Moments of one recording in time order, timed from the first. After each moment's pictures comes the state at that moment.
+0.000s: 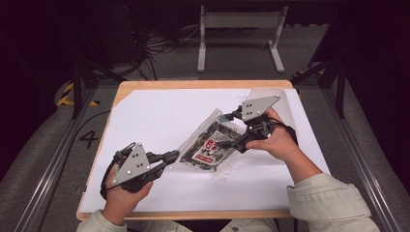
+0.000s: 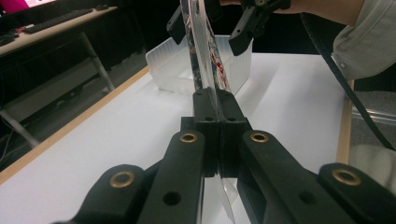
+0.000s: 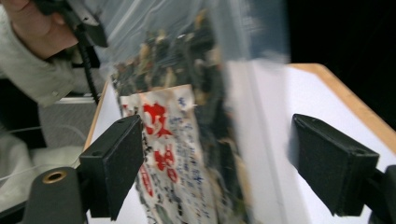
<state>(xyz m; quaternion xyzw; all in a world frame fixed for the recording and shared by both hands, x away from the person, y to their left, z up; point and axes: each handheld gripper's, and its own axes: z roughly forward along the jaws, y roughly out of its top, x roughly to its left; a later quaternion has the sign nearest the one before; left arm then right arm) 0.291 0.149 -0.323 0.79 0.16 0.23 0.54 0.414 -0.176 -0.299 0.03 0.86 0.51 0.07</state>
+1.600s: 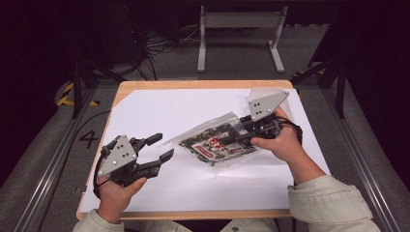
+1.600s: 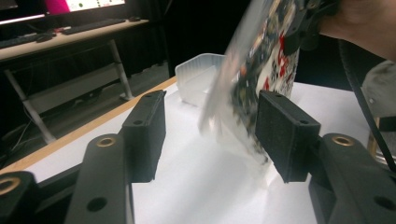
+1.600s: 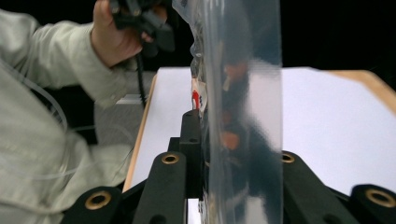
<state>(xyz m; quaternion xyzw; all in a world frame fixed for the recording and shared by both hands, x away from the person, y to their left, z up) 0.303 0.171 -0.322 0.74 0.22 0.24 0.59 0.397 -0.189 -0.275 0.00 0.85 0.53 0.02</state>
